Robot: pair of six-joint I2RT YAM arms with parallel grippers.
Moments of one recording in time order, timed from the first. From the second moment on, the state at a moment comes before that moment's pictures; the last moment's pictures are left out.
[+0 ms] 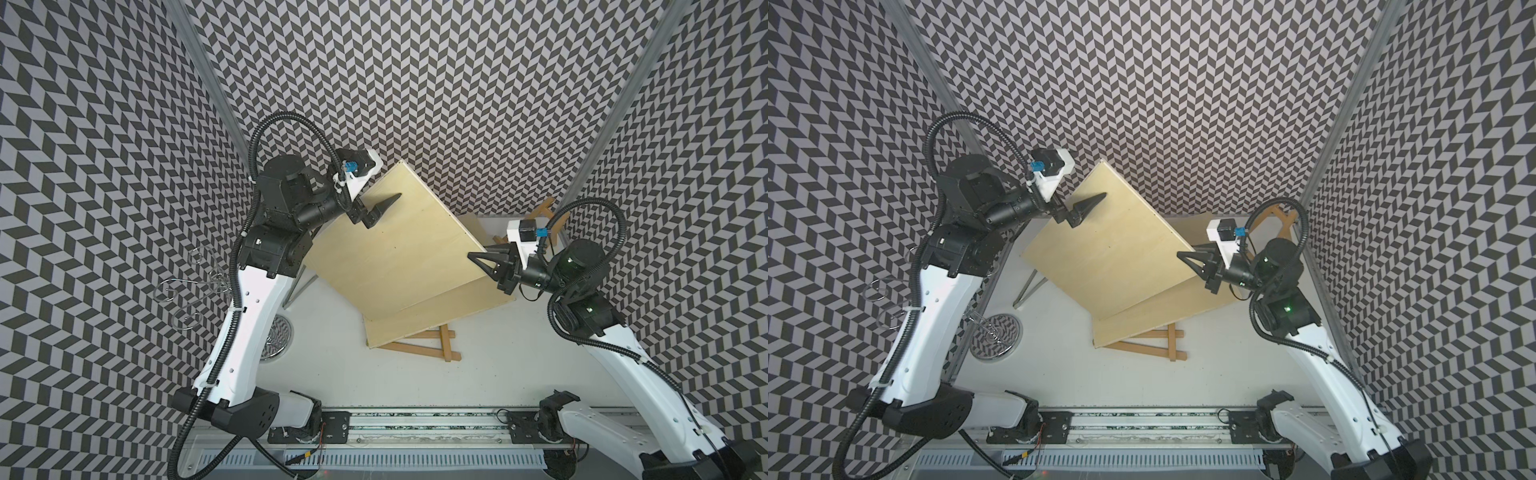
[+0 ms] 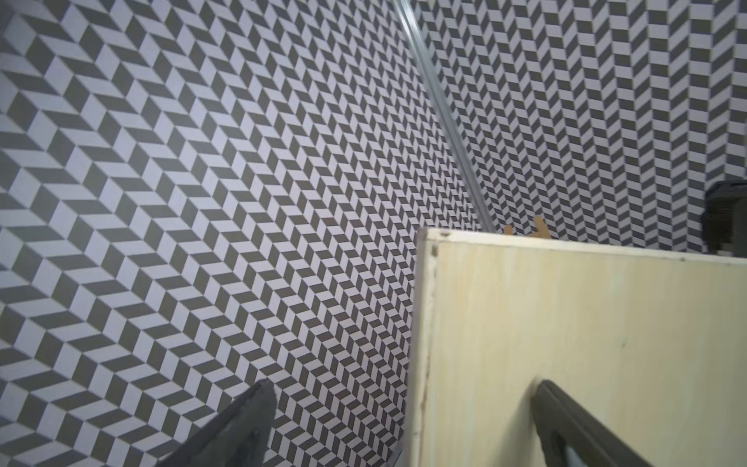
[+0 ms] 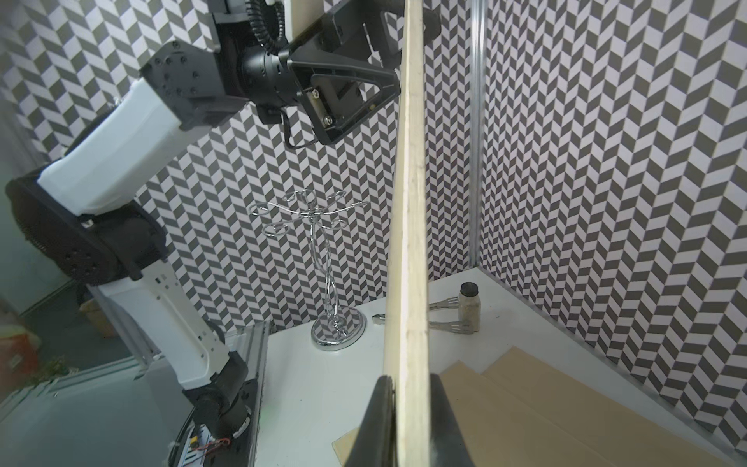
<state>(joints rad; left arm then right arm) -0.33 1.38 1.89 -0.54 0.56 0.58 0.32 0.99 0.99 0.07 -0.89 0.06</state>
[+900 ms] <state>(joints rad) -0.45 1.27 1.75 -0.79 0.59 0.74 0.14 1.11 1.01 -0.09 -1.14 -0.58</state>
